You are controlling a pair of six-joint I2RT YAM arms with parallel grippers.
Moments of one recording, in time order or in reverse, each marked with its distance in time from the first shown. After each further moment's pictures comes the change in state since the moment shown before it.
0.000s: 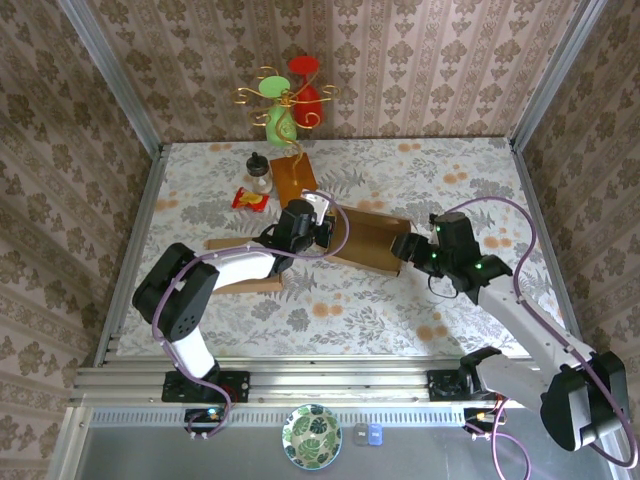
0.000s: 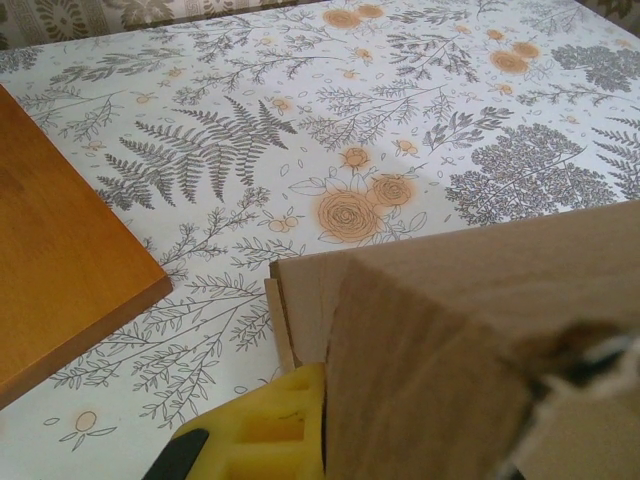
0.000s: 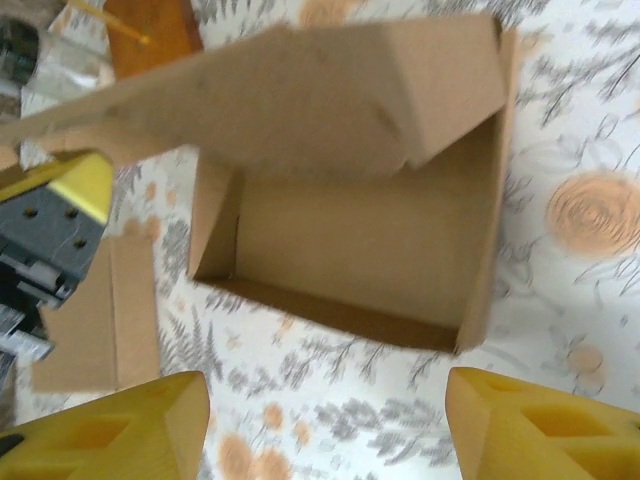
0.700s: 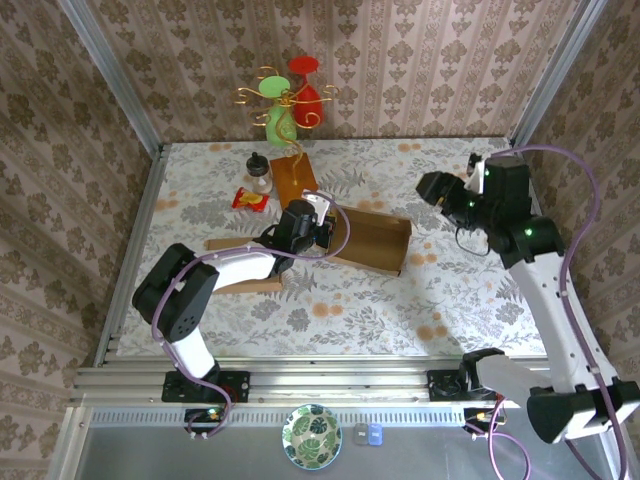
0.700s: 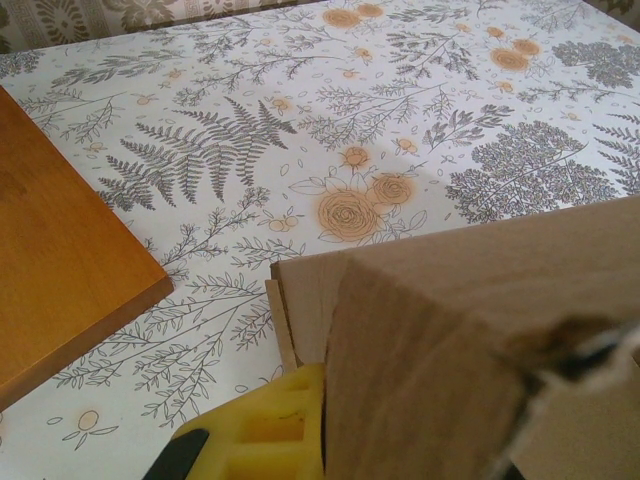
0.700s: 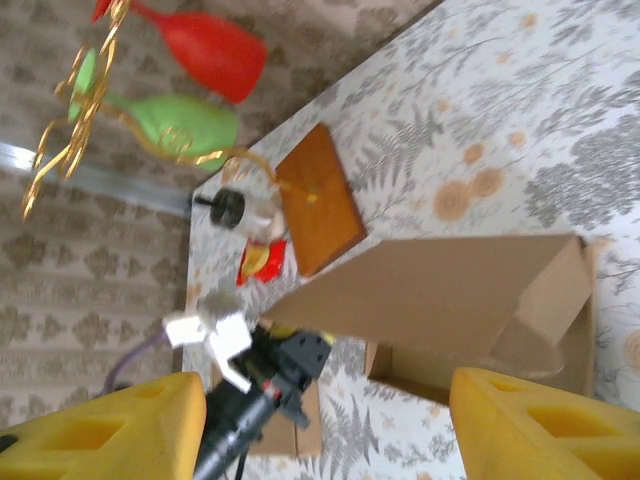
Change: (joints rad) left arm -0.006 -0.005 0.000 -0.007 -0.008 0.008; right arm -0.211 0.069 0.544 -0.259 -0.095 0.016
